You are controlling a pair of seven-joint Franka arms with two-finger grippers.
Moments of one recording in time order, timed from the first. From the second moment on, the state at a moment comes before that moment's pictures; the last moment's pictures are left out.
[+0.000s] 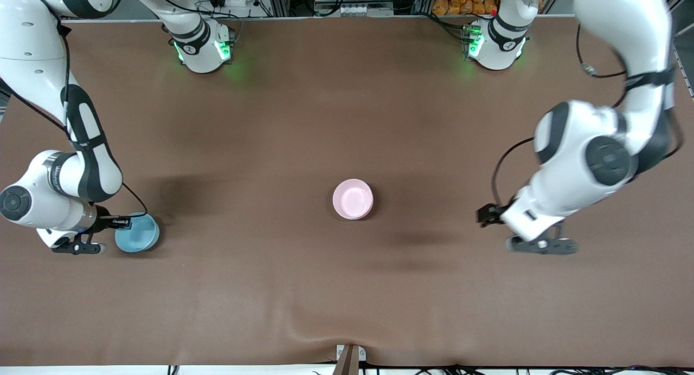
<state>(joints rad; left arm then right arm) -0.14 0.42 -0.10 -1.47 0.02 1.93 -0.12 -0.20 0.67 -0.04 -1.70 -0.02 2.32 -0.17</state>
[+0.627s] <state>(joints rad) -0.01 0.16 -0.10 -1.47 0.02 1.60 -0.01 -0.19 0.64 0.07 -1.60 0.01 2.32 -0.15</state>
